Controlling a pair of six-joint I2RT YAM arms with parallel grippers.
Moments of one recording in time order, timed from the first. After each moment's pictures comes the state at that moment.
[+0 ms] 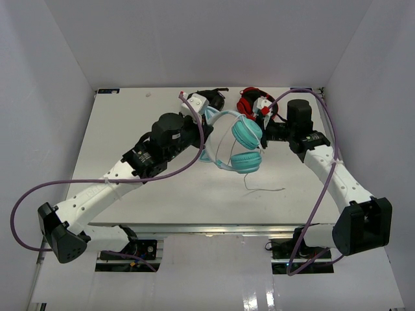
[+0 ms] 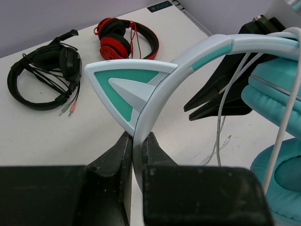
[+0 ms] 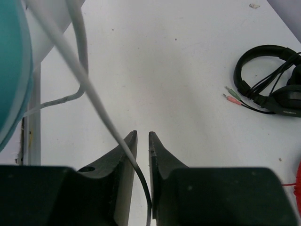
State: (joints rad) left arm -0.83 1.24 1.25 -0.20 -0.15 -0.15; right arm 0.29 1.30 1.08 -0.22 -1.02 -0.42
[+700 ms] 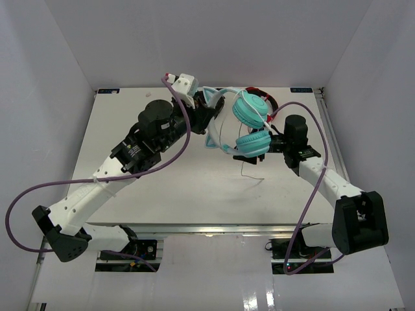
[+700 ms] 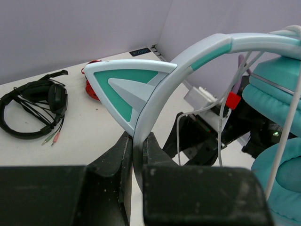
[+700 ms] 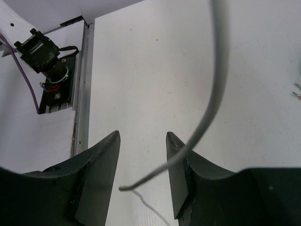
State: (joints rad) left arm -0.83 1.25 1.43 -0.23 -0.14 -0.25; right arm 0.28 1.31 0.83 0.20 -1.18 -0.05
